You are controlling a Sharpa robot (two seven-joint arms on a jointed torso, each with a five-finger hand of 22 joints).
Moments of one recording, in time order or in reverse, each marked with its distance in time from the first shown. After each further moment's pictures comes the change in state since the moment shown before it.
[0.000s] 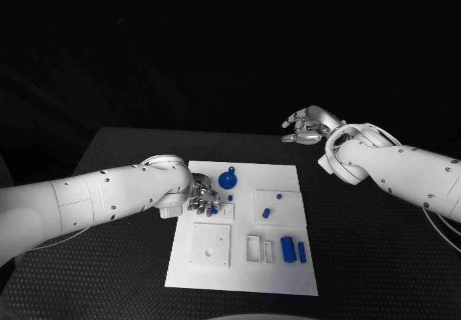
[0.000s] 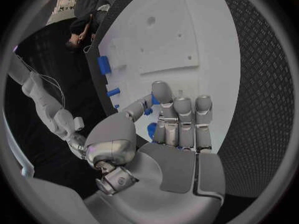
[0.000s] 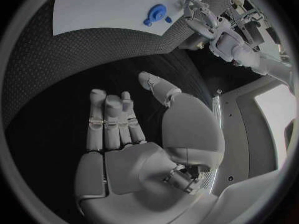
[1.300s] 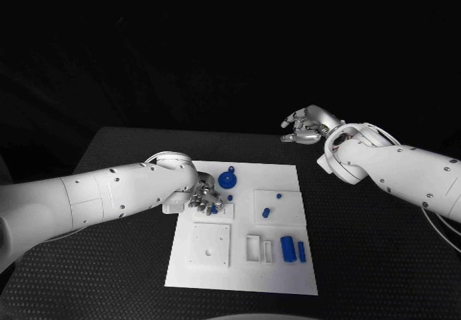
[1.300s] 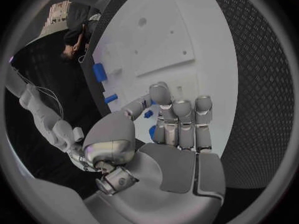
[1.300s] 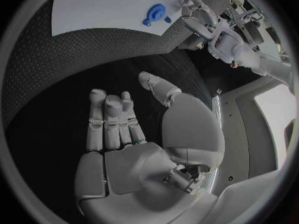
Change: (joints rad) left arm 0.006 0.047 0.001 -0.042 -0.092 0.070 0.004; left_hand 0.053 -0.053 0.010 0.010 0.001 0.028 -0.007 0.027 0.024 0.008 -0.006 0.050 0.008 0.030 -0.010 0.015 0.008 0.000 0.016 -0.005 0.012 -0.010; right arm 0.000 0.003 0.000 -0.001 0.000 0.000 0.000; right_hand 0.000 0.000 0.000 0.000 0.000 0.002 0.002 0.004 0.000 0.000 0.000 0.001 -0.003 0.000 0.000 0.000 -0.002 0.000 0.000 0.000 0.000 0.000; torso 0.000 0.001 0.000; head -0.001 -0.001
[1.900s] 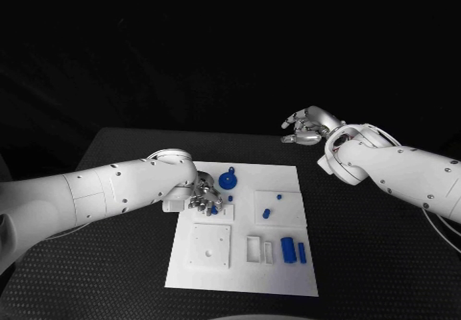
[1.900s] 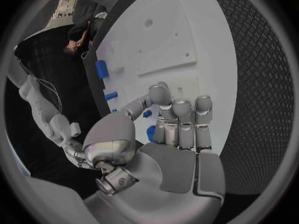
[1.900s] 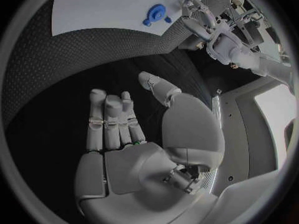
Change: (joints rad) left arm 0.011 0.015 -0.003 -0.030 0.081 0.038 -0.024; left_hand 0.000 0.000 0.000 0.000 -0.008 0.002 -0.002 -0.001 0.008 0.003 0.003 0.012 -0.001 0.000 -0.003 0.004 0.001 0.000 0.000 0.000 0.004 -0.003; right arm 0.000 -0.002 0.000 0.002 0.000 0.001 0.000; right_hand 0.000 0.000 0.000 0.000 0.000 -0.003 -0.001 0.000 0.000 0.000 0.000 0.003 -0.002 0.000 0.000 0.000 -0.001 0.000 0.000 0.000 0.000 0.000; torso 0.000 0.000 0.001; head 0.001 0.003
